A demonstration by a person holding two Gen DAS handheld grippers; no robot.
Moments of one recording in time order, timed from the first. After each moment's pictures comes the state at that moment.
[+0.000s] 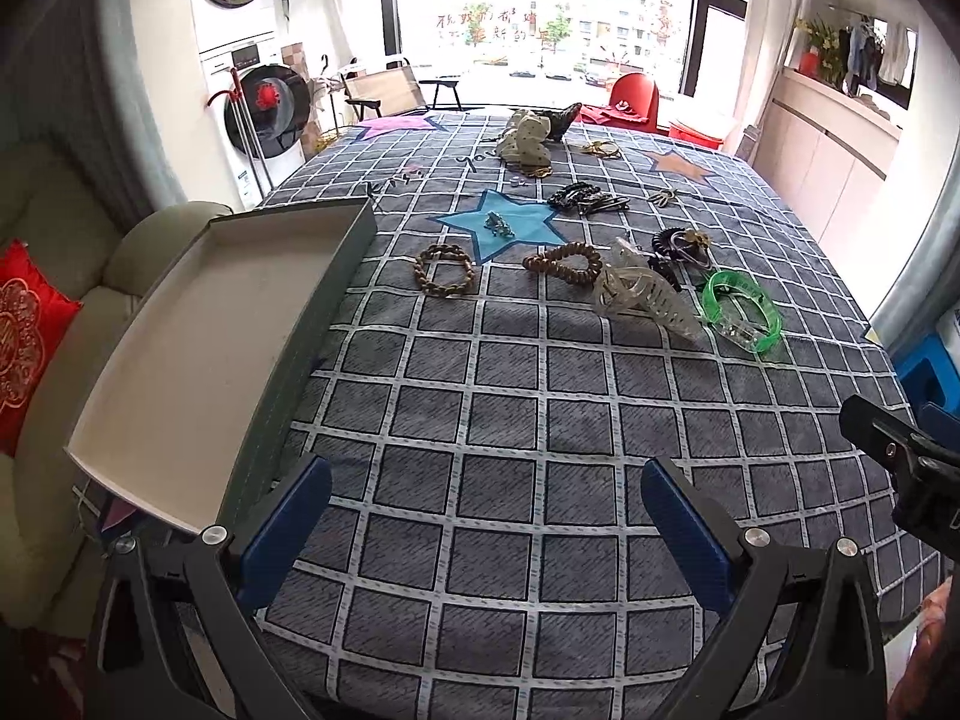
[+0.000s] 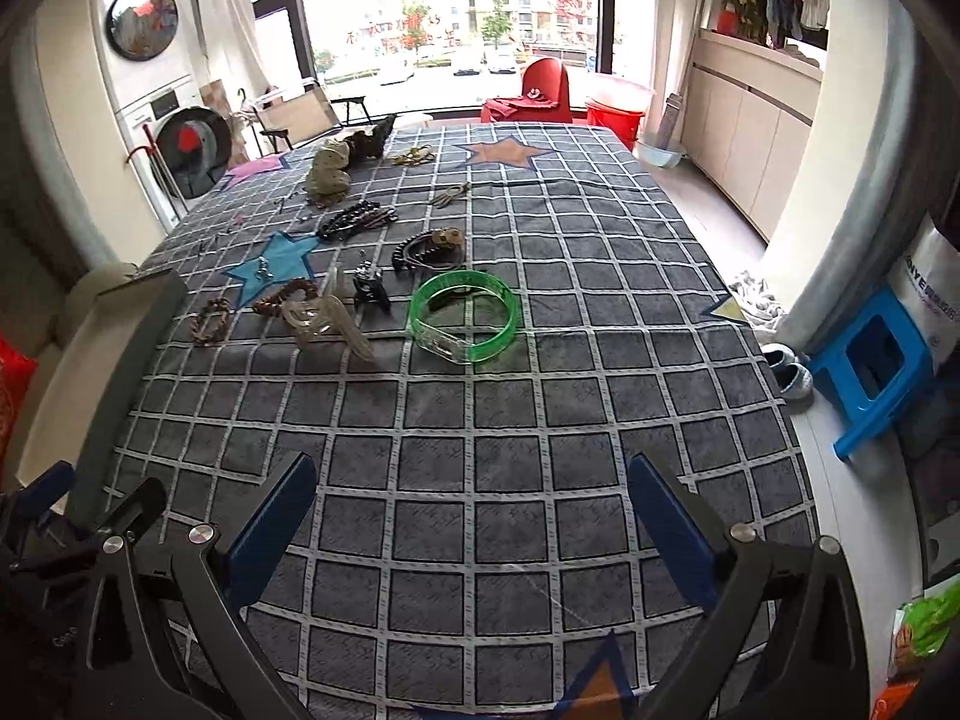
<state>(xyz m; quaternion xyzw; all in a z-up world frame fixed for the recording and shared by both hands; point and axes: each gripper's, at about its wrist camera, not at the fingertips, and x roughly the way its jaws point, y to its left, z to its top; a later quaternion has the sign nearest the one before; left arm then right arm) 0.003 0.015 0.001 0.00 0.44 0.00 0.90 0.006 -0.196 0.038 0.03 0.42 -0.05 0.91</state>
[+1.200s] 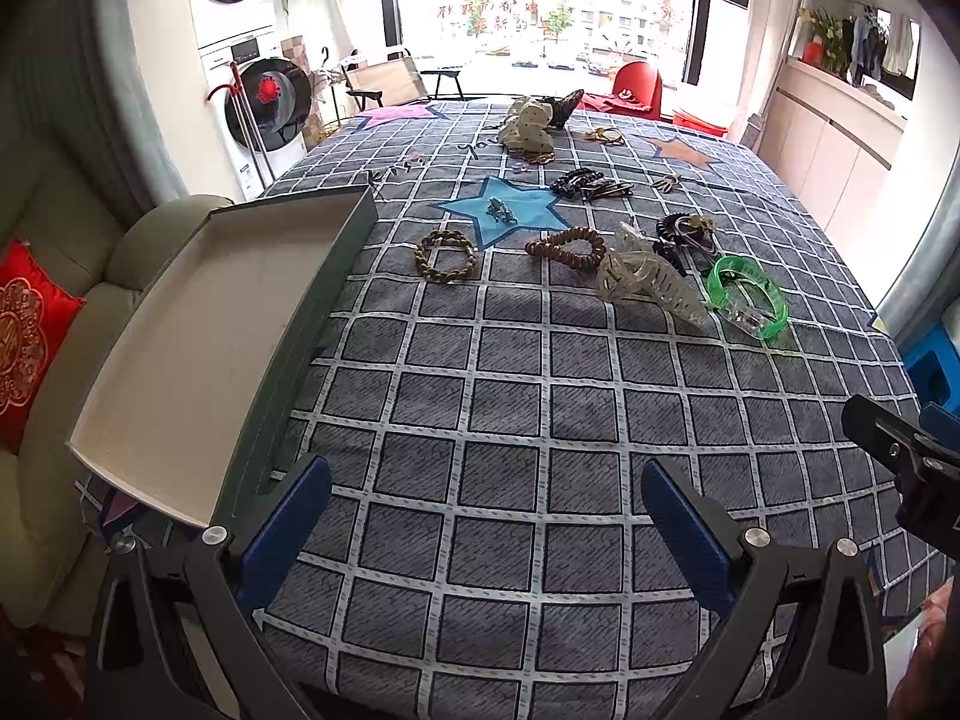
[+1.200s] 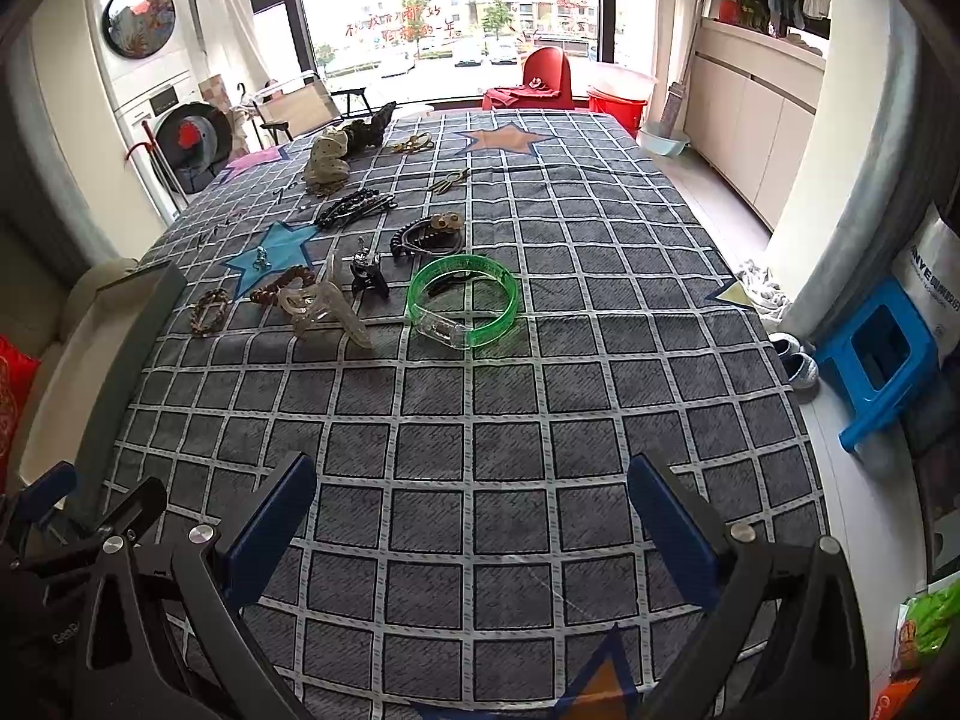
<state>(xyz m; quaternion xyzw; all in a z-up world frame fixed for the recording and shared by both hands) 0.002 0.015 -0.005 0.01 0.44 0.00 0.90 0.006 -0.196 0.032 0.04 0.43 -0.05 0.90</state>
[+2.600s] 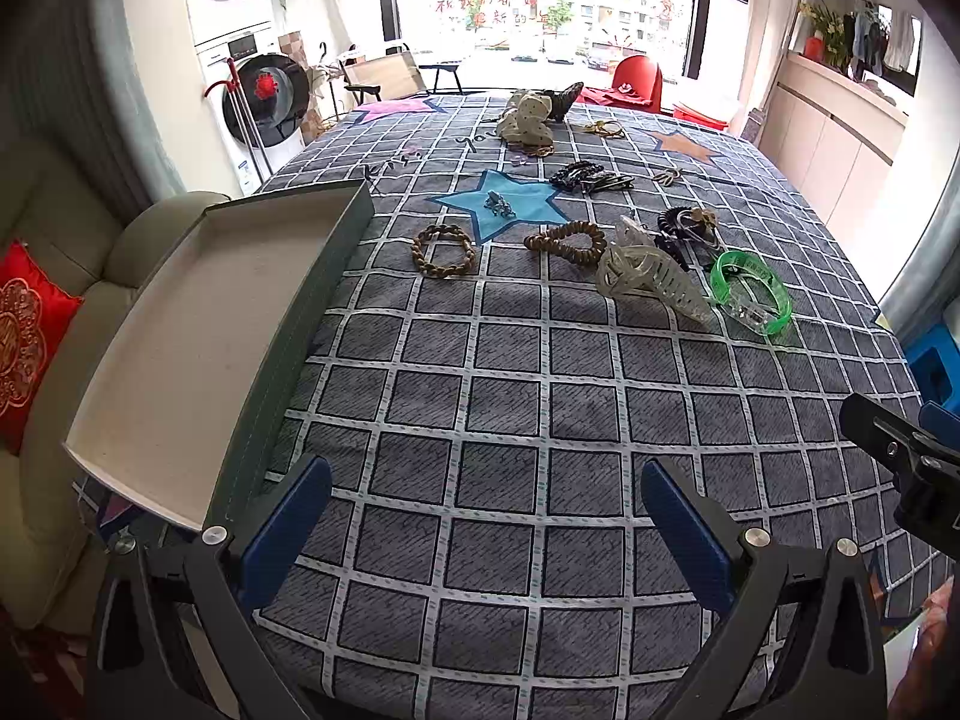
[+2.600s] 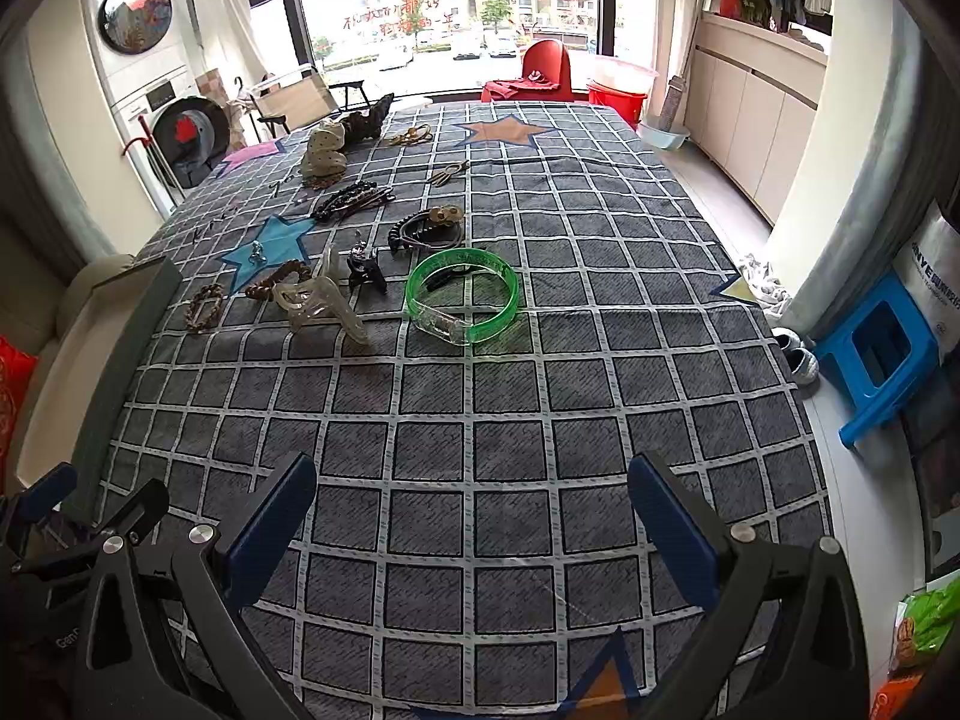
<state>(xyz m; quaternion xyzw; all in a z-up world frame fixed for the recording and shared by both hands) 0.004 0.015 -0.009 0.01 0.45 0.00 0.89 0.008 -0.196 0.027 0.04 0.43 -0.05 0.90</state>
